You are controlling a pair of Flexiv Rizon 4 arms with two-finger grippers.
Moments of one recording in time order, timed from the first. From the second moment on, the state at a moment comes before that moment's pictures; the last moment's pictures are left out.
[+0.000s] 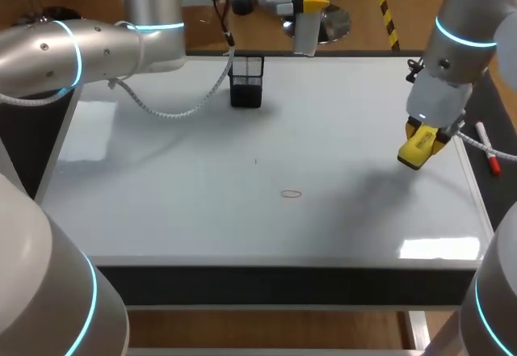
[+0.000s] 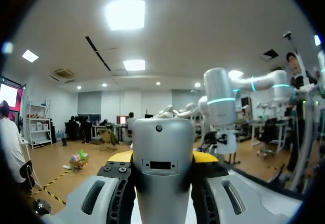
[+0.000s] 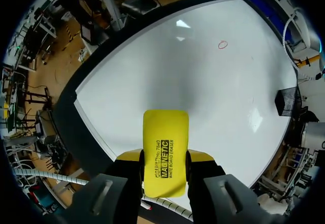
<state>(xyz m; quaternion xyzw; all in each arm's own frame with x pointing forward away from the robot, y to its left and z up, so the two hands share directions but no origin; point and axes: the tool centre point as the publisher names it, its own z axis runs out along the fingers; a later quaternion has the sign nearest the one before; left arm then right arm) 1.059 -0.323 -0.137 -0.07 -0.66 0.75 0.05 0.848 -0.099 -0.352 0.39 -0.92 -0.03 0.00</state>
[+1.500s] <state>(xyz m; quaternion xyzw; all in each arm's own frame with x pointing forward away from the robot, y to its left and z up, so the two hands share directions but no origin) 0.830 -0.272 -0.184 -0.06 -0.64 0.76 0.08 0.848 -0.099 -0.352 0.39 -0.92 -0.03 0.00</state>
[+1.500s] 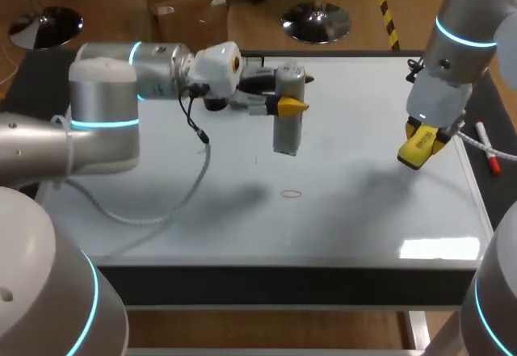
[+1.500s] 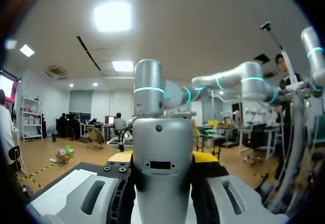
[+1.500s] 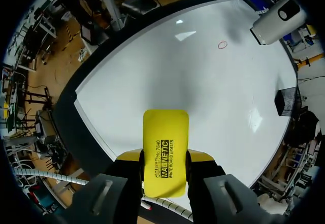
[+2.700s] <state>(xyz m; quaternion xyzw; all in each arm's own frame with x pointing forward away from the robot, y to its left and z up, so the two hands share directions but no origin) 0.809 -0.277 -0.249 -0.01 -0.64 0.77 0.05 0.848 -0.099 -0.352 0.39 -0.92 -0.03 0.00</state>
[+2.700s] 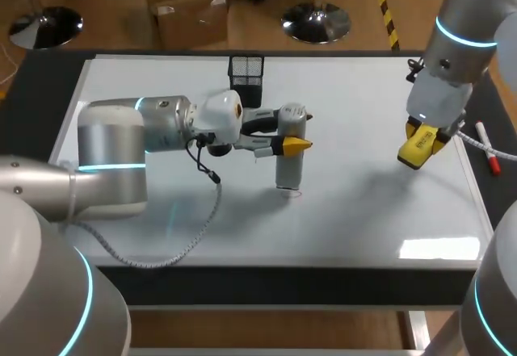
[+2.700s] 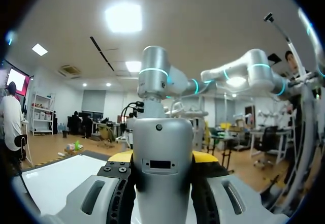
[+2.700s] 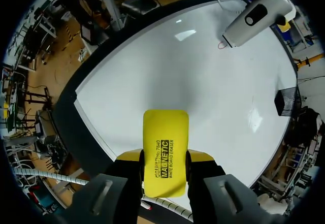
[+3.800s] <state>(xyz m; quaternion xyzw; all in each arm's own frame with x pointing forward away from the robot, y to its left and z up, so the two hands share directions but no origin) 0.815 -0.278 -0.277 0.00 -0.64 0.76 0.04 0.848 -0.099 -0.352 0.39 -0.92 -0.03 0.00</state>
